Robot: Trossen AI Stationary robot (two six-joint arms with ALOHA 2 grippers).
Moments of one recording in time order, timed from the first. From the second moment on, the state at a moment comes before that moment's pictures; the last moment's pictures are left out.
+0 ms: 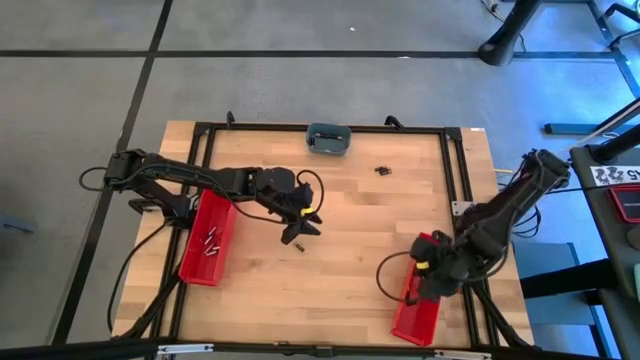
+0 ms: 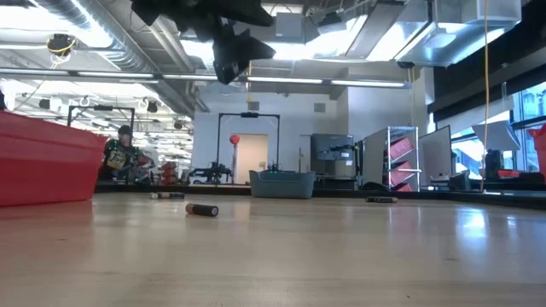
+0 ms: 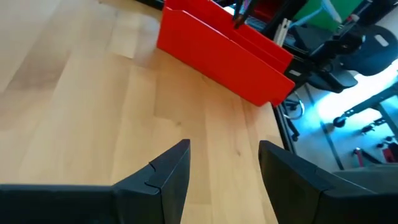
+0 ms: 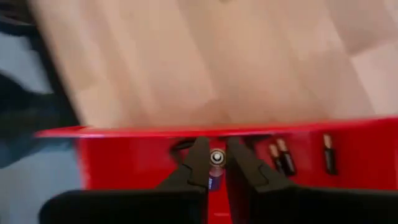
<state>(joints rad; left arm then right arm) 0.00 1.46 0.99 -0.06 0.30 -0.34 0.79 1.26 1.03 -0.99 0.17 1.21</state>
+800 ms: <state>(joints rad) -0.02 1.44 0.99 -0.25 0.28 -0.29 0.79 1.26 0.80 -1.04 0.13 1.48</state>
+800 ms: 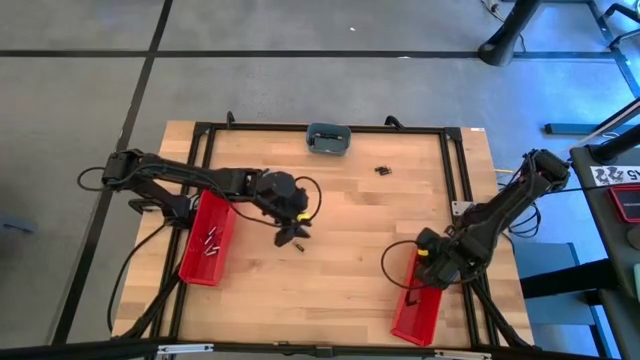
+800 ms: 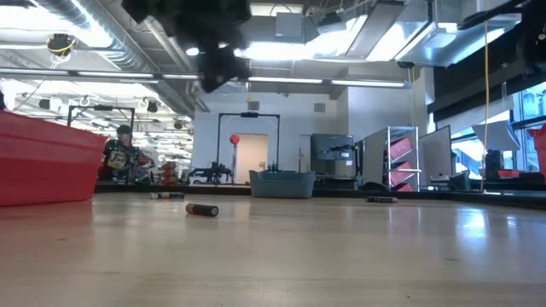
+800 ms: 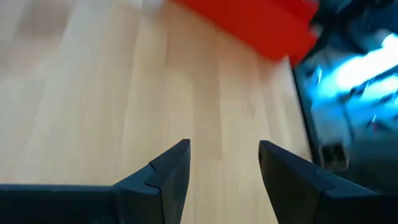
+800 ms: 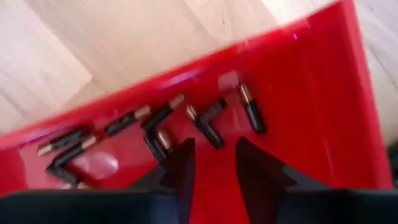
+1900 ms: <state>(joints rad) -0.11 1.72 0.68 0.03 0.11 0.15 0.79 1.26 1.29 -1.14 0.98 1.51</state>
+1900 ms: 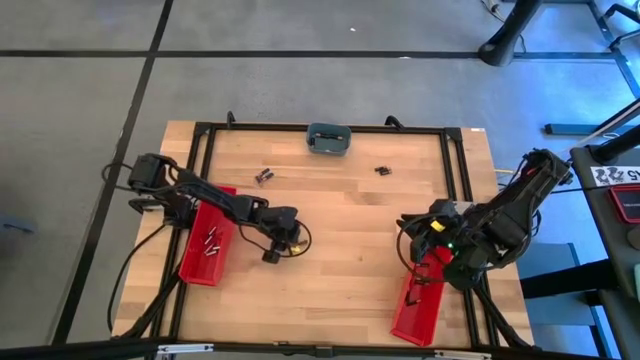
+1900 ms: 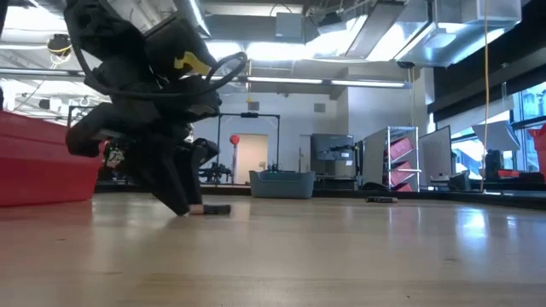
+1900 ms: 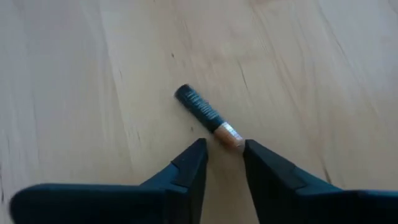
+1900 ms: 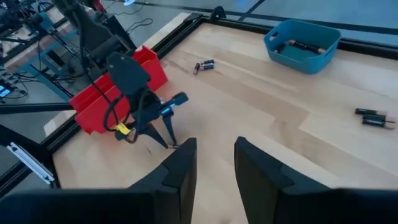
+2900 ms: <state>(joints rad) -0.19 1.78 0.68 0.23 -0.15 -0.26 0.72 1.37 1.29 -1.06 0.91 1.51</state>
